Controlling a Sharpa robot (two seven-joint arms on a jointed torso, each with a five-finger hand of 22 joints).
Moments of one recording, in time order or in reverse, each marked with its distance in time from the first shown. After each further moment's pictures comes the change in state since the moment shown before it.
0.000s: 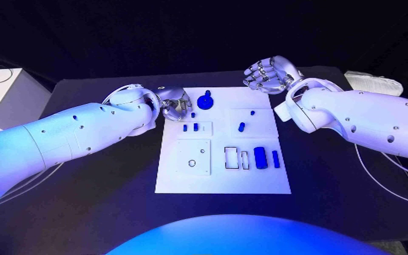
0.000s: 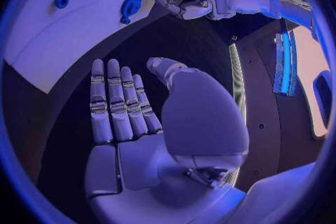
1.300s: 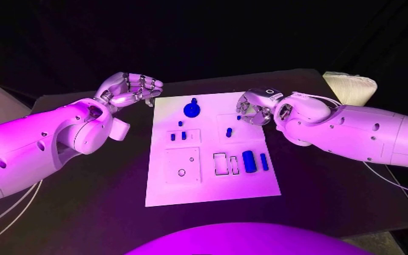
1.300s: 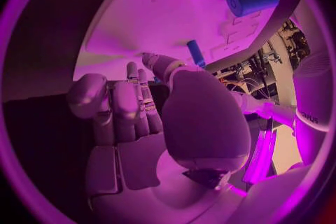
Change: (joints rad) left arm 0.000 -0.239 0.048 0.193 1.052 -0.080 0.375; left_hand -0.016 0.011 -0.039 0.033 0.000 0.041 0.055 0.022 -0.014 -0.080 0.041 -0.026 -0.042 -0.331 0.041 -0.270 -0.479 0.040 -0.230 0.037 -0.225 -0.200; right arm -0.063 -0.038 -0.006 0.011 -0.884 0.213 -0.219; right_hand 0.011 -0.027 0.071 -0.073 -0.137 0.181 -0.061 -0.120 -0.022 0.215 -0.080 -0.211 0.003 0.316 -0.114 1.033 0.730 -0.058 0.356 -0.136 0.992 0.888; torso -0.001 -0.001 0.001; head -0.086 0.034
